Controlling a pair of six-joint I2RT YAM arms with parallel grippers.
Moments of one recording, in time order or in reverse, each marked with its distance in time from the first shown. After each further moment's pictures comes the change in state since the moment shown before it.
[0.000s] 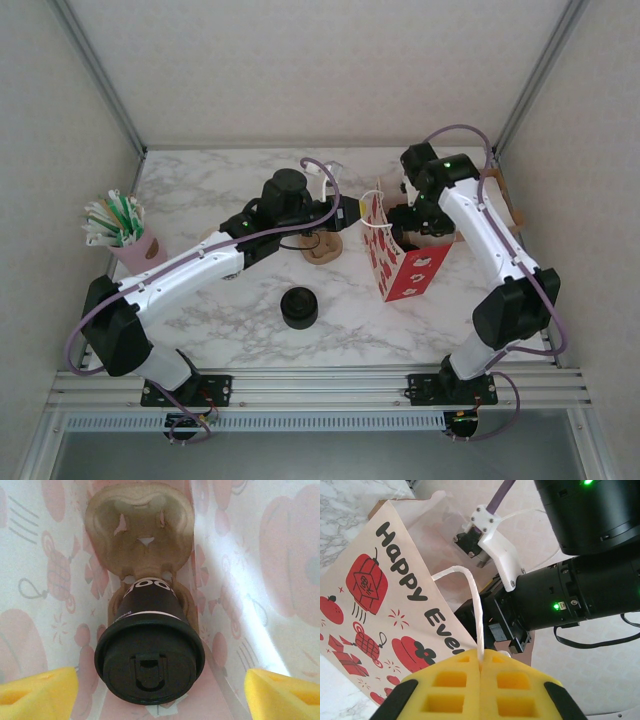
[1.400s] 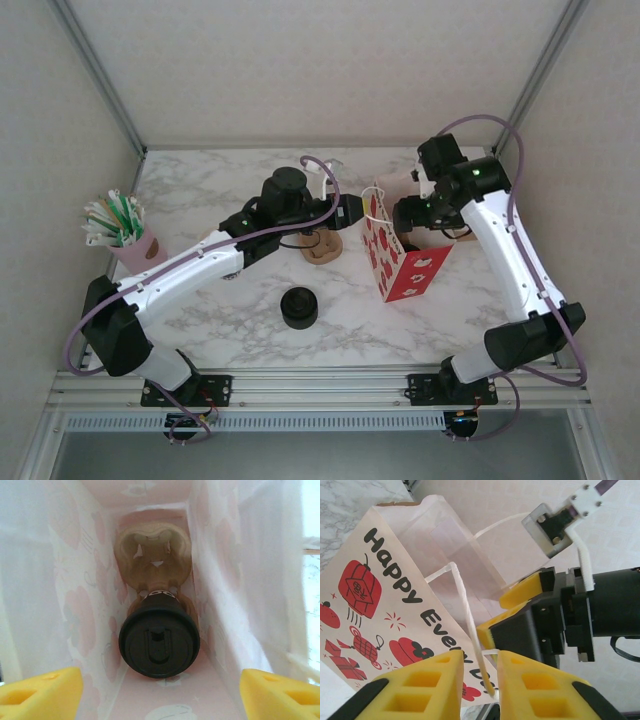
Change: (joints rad) left arm -0.004 0.000 0.017 -0.008 -0.005 0.000; right arm 0.005 -0.139 0.079 -0.023 -0.013 0.014
